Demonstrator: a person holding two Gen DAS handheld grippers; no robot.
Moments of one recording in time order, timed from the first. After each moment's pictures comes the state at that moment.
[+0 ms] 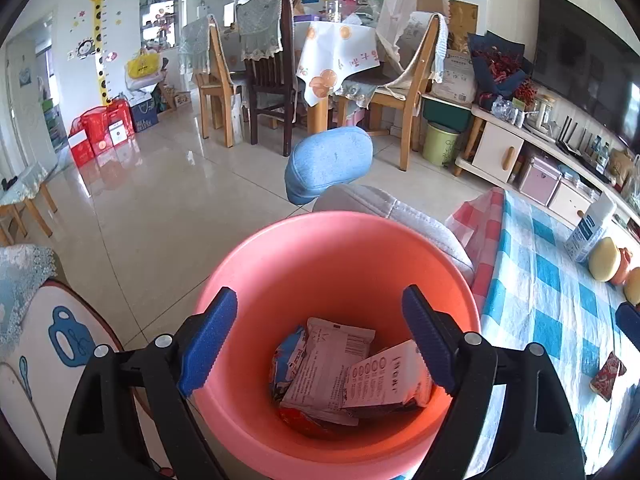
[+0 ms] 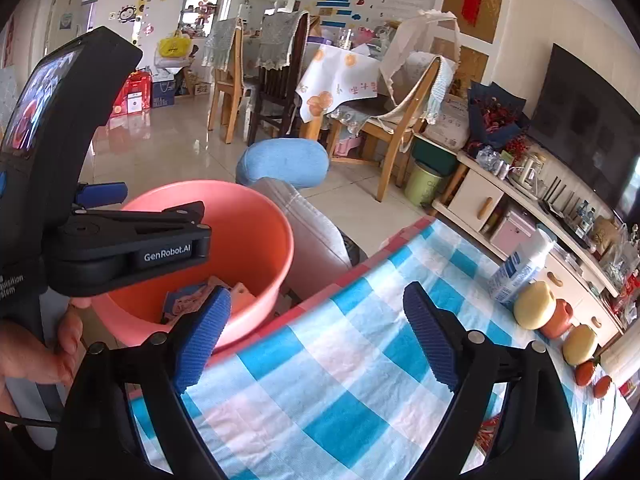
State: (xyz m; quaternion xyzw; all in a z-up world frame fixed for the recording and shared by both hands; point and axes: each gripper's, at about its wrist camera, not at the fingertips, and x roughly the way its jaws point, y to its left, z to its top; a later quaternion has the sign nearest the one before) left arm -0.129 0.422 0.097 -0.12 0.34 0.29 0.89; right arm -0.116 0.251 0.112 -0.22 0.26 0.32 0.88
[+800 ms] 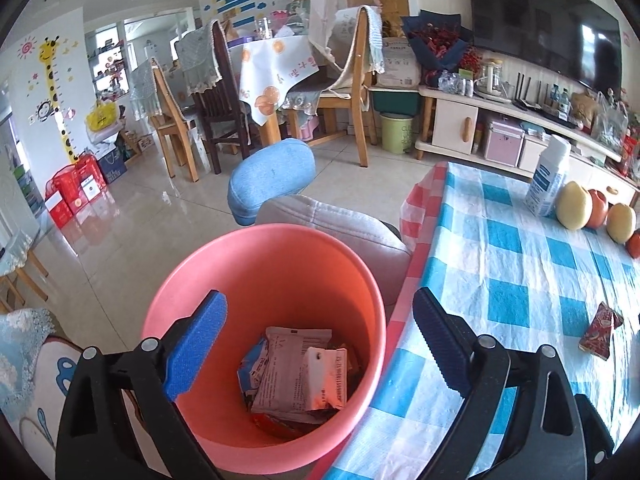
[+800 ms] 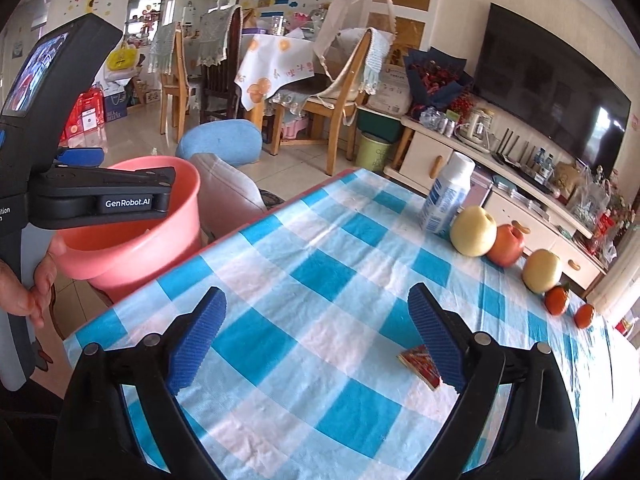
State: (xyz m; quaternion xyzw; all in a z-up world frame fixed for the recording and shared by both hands) left arm -0.102 0.342 0.106 -0.03 0.35 0.23 0.91; right arm -0.121 0.147 0.097 -0.17 0.29 0.24 0.91
